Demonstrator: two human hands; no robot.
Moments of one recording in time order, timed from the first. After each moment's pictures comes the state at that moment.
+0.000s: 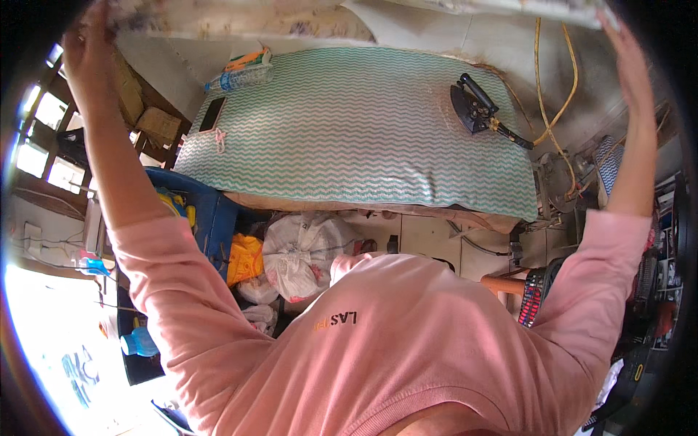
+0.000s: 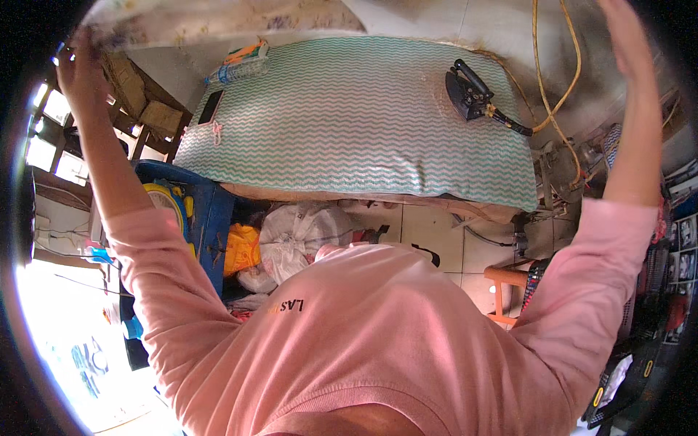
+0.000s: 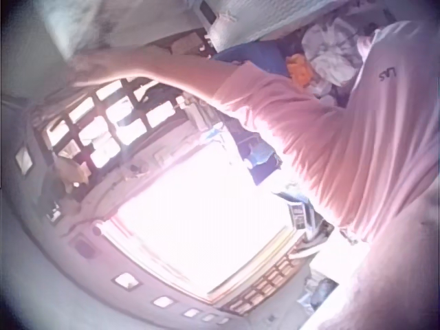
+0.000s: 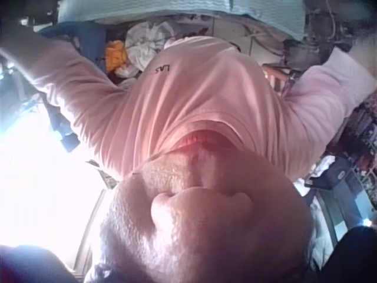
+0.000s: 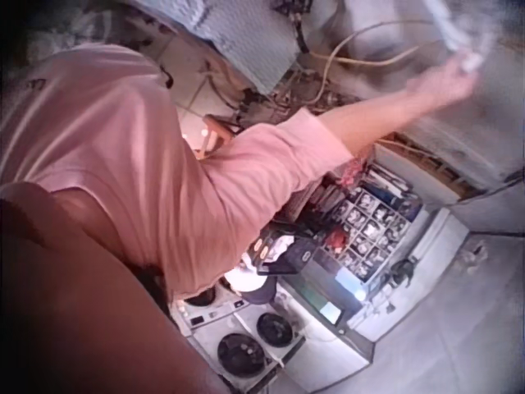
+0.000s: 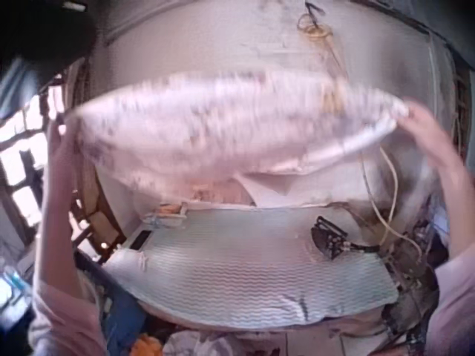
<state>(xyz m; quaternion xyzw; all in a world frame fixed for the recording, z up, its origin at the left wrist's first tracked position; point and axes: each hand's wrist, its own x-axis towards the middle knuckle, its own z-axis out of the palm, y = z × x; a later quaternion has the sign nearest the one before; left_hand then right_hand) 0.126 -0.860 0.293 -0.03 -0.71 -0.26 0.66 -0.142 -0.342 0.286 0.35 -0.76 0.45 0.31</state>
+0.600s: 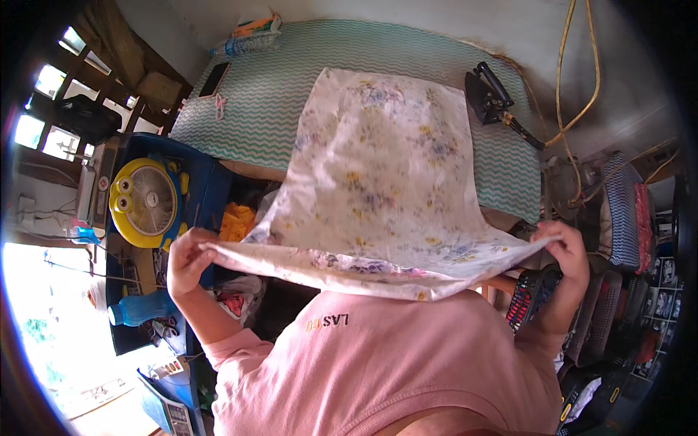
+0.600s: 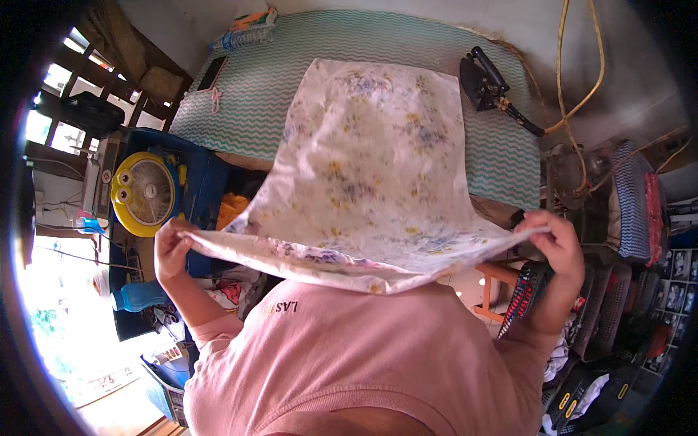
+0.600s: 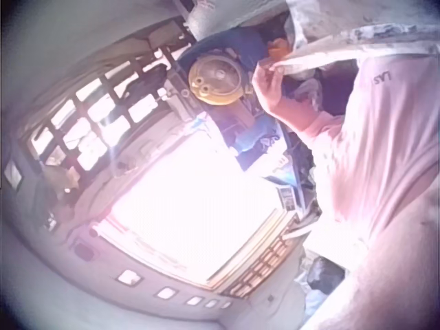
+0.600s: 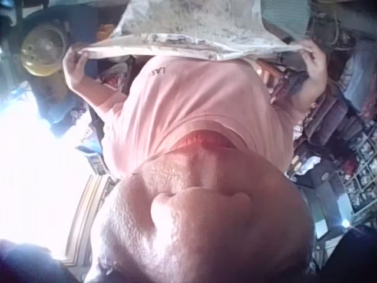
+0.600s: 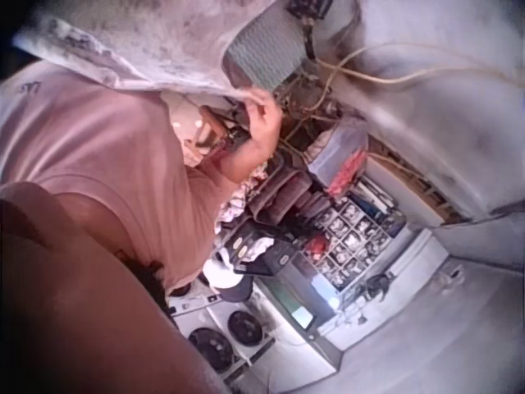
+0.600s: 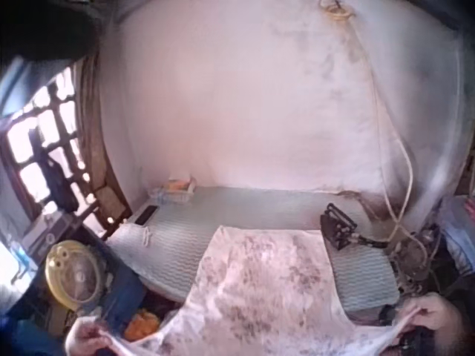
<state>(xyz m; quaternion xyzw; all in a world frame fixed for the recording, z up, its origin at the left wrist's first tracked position) 0.316 -0.748 0.070 0.12 -0.77 -0.60 0.19 -0.019 -0.268 0.090 0.44 -0.76 0.43 -0.22</state>
